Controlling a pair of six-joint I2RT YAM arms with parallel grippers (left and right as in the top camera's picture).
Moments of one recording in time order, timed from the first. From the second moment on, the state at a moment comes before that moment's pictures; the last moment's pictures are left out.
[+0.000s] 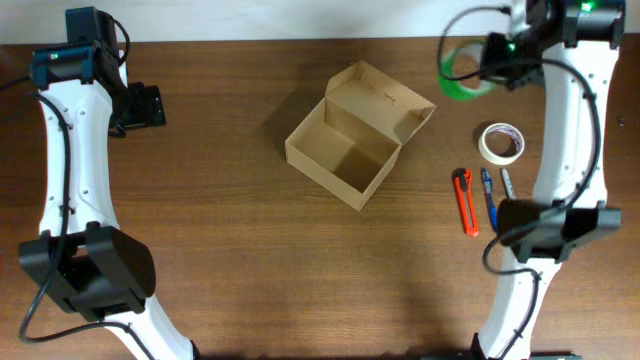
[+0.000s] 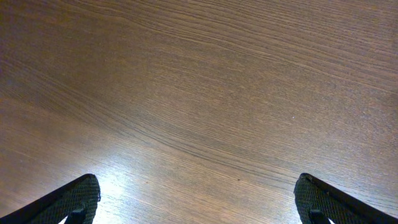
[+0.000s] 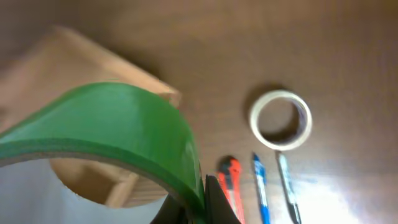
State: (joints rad) left arm 0.17 1.98 2.03 -1.32 -0.21 -0.06; right arm -0.04 2.25 2.74 -1.65 -0.05 0.12
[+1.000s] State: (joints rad) left arm 0.17 1.98 2.03 -1.32 -0.21 -0.06; right arm 0.42 2.34 2.49 -1.46 0.03 -0.13
